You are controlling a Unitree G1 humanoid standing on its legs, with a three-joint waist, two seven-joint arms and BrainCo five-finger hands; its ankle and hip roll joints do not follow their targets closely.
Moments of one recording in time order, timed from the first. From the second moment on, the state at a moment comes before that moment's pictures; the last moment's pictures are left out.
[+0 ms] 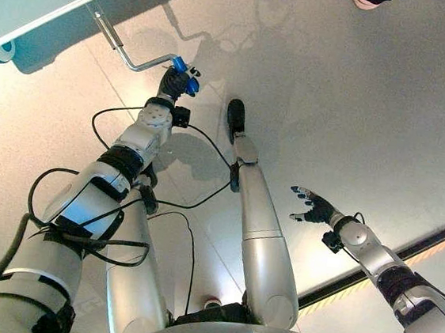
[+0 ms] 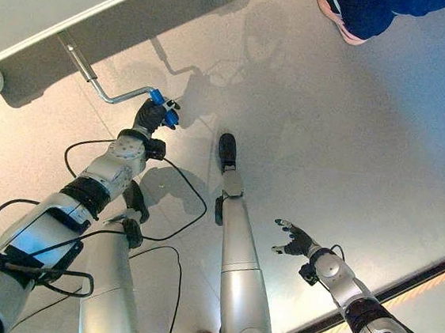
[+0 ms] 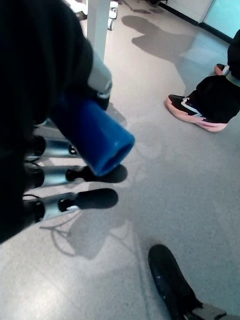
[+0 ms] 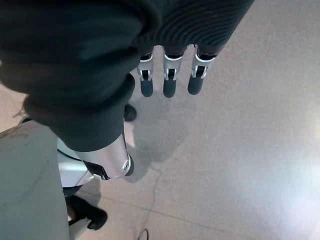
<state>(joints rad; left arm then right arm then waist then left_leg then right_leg) -0.94 0.45 -0.58 0.80 -0.66 -0.09 0.23 -0.34 -0.65 0.60 0.71 0.09 -0.16 0.12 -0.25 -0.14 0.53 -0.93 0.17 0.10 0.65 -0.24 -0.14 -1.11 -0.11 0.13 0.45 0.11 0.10</state>
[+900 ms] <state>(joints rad) -0.81 0.90 -0.81 0.06 -1.09 -0.10 0.05 -0.24 -0.66 0.51 0.76 0.03 -0.15 0.10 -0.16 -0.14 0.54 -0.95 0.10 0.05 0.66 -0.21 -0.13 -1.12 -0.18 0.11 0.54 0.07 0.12</state>
